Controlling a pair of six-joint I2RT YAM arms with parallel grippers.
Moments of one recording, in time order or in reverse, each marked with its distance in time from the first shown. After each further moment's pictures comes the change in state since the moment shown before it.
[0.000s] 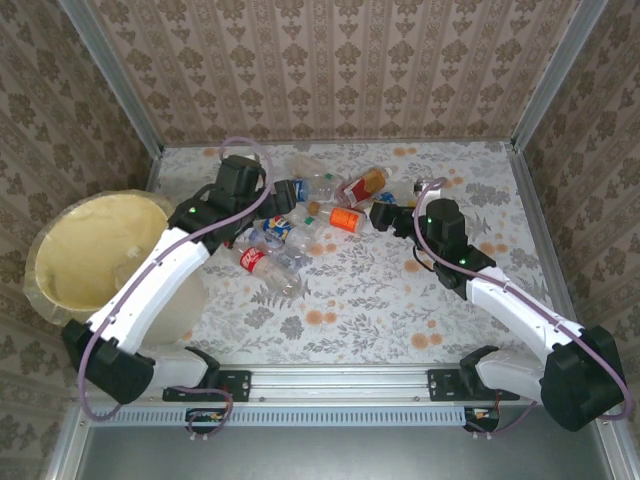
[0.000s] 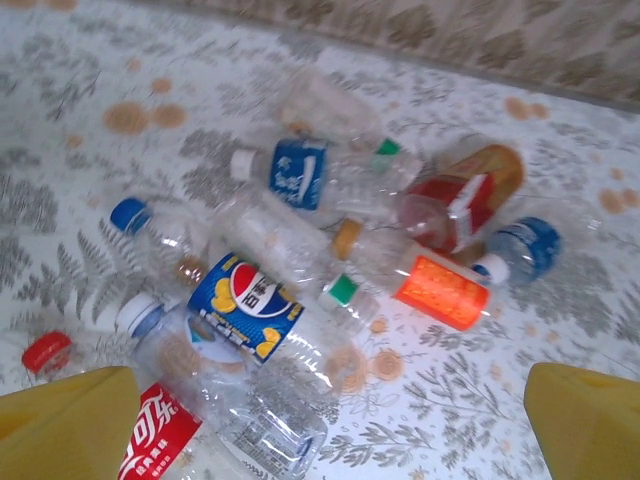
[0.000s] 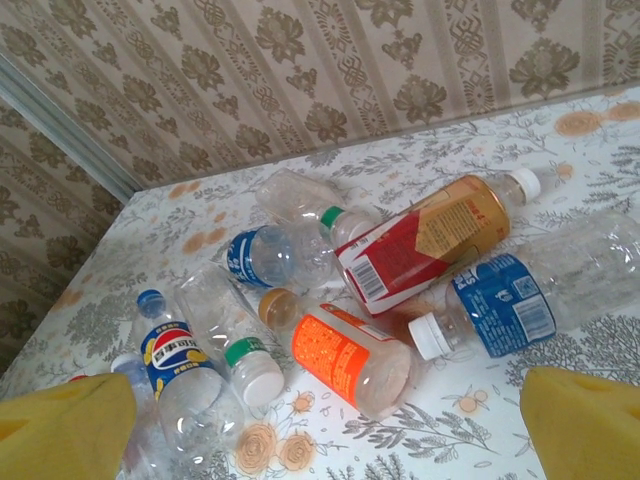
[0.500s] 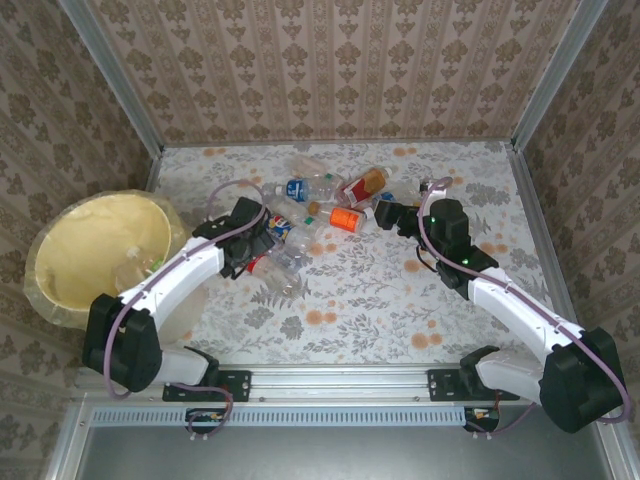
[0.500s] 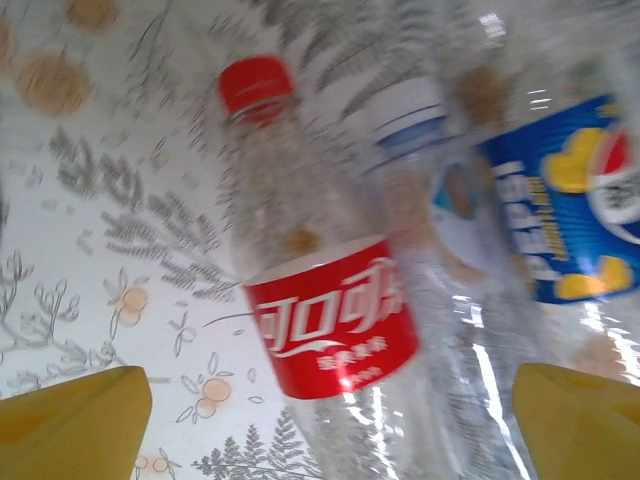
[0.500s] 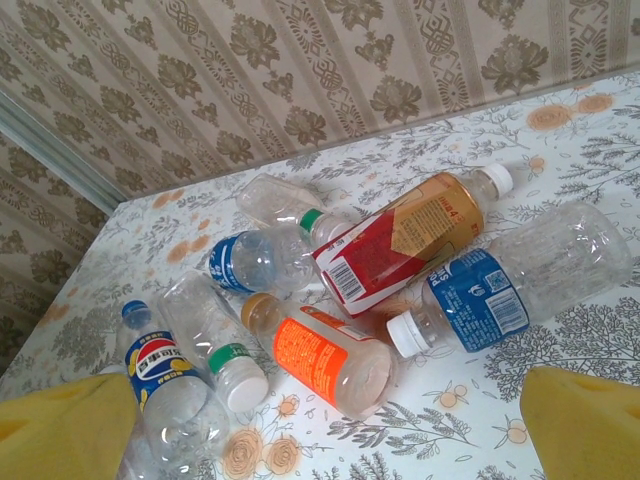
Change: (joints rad) left arm 0.094 0.060 -0.370 -0.022 -0.083 -0.435; right arm -0.029 -0.006 -0.007 -0.006 0.003 0.021
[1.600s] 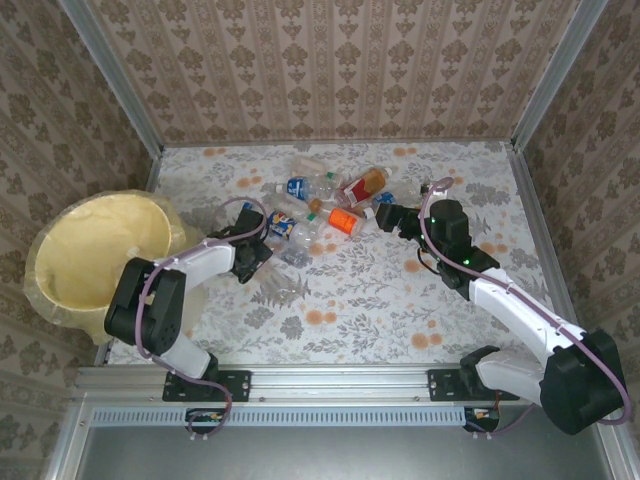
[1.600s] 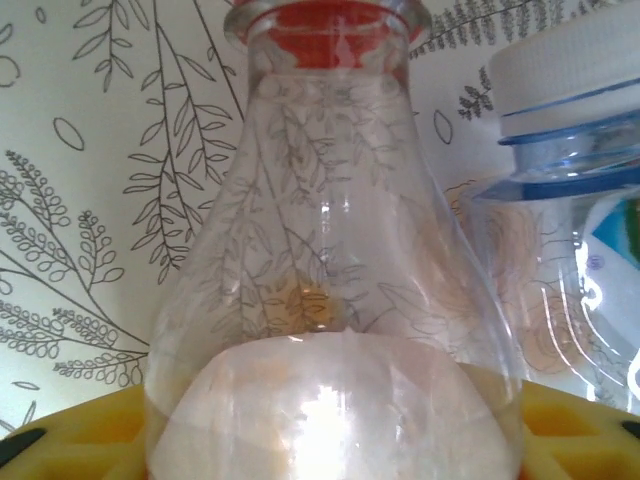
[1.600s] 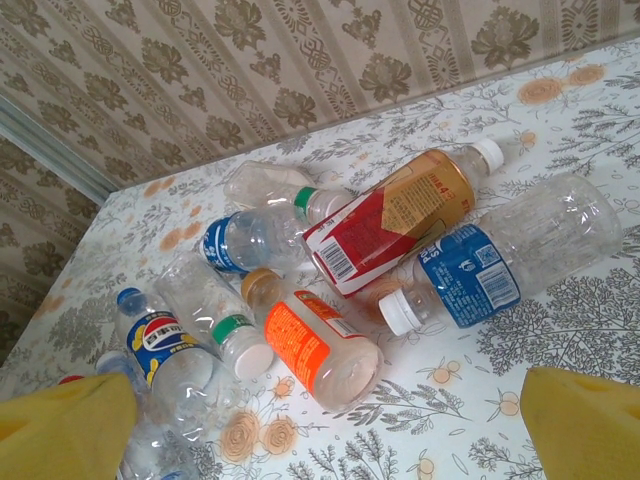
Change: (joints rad) left arm 0.075 0.193 -0.147 0.356 0.129 -0.089; right arm -0.004 -0.010 0.000 -0.048 -0.004 0.020
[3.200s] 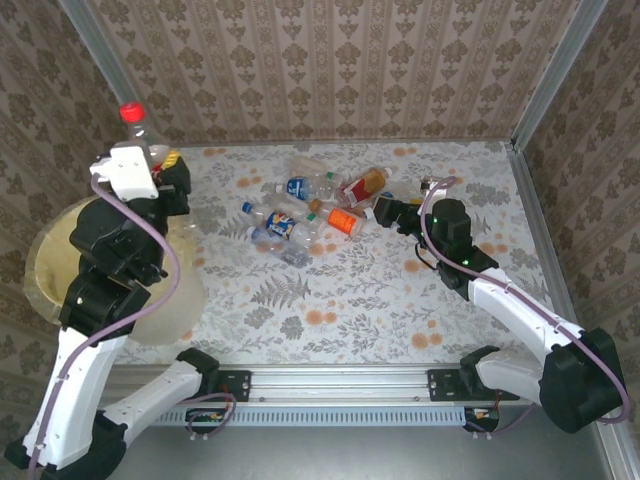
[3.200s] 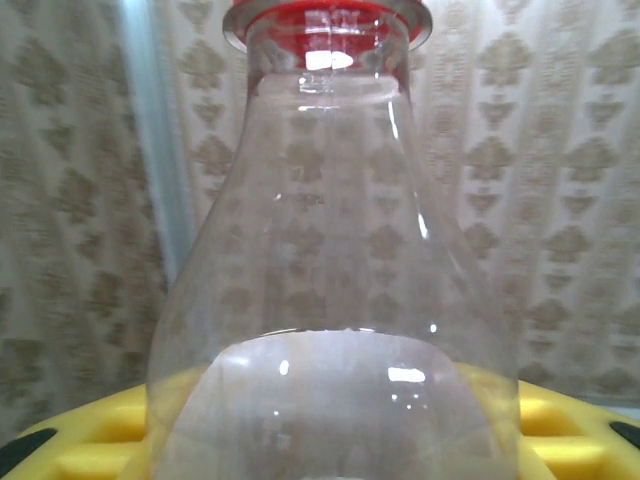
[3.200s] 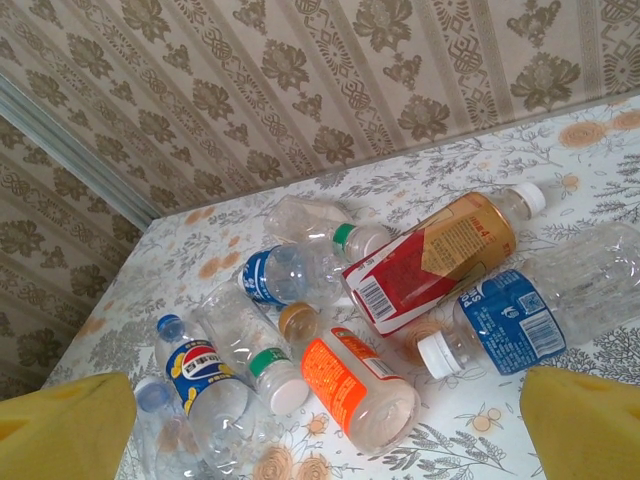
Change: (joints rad) left arm -0.090 -0.735 0.578 -0.080 -0.418 1.152; right arm -0.001 0.009 -0.011 0.121 -0.035 0.003
